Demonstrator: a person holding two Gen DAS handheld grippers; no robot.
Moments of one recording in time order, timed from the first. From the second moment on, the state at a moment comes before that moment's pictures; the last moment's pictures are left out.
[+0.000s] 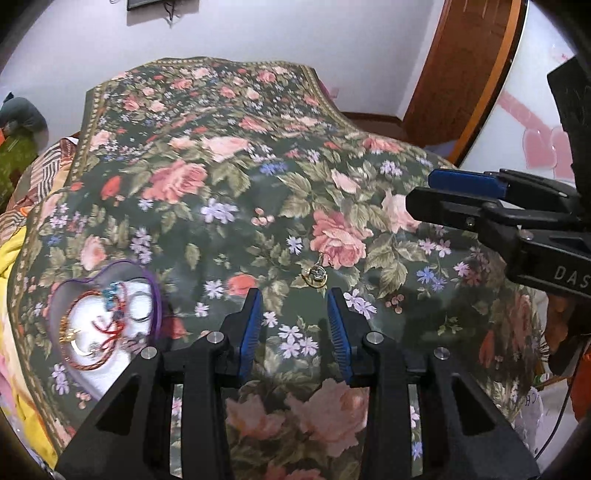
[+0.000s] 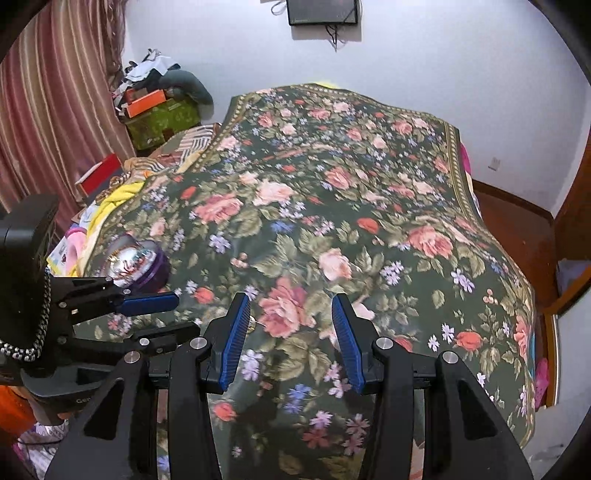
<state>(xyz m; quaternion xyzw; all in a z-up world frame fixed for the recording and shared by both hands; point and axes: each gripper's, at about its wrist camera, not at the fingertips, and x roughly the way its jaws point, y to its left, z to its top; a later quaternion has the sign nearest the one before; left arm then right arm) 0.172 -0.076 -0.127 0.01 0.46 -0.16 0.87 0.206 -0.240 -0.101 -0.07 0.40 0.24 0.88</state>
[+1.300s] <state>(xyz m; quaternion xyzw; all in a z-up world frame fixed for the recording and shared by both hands) 0.179 -0.049 -0.152 -0.01 0.46 -0.17 0.87 0.222 -0.175 -0.162 -0.17 0.48 0.29 0.81</state>
